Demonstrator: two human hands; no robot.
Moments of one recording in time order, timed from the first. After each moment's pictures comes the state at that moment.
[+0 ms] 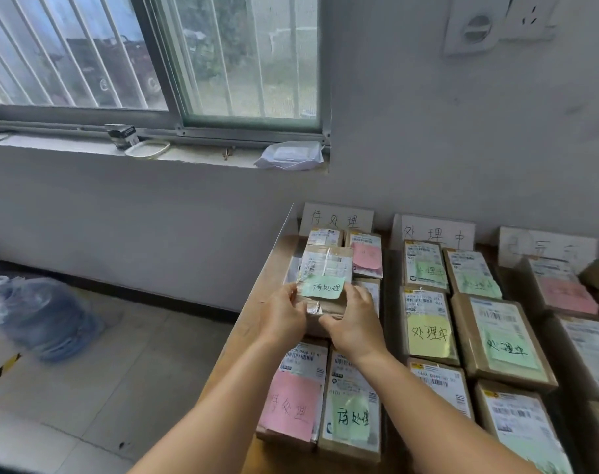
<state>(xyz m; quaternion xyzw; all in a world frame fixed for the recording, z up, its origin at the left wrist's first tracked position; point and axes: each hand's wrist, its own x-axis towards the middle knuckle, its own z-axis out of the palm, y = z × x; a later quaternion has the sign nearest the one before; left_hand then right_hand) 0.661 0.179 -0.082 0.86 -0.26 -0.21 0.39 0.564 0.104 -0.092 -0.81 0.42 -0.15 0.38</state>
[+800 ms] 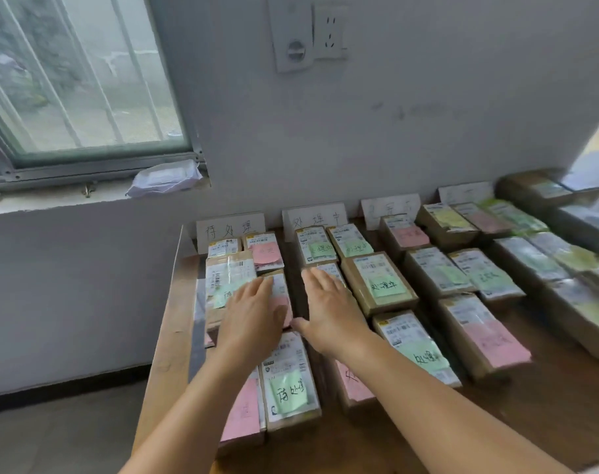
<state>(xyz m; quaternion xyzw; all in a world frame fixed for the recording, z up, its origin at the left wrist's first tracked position) 0.597 0.173 -0.040 0.80 -0.58 -0.09 0.14 0.469 0.124 -0.040 -0.86 0.47 -0.10 0.19</state>
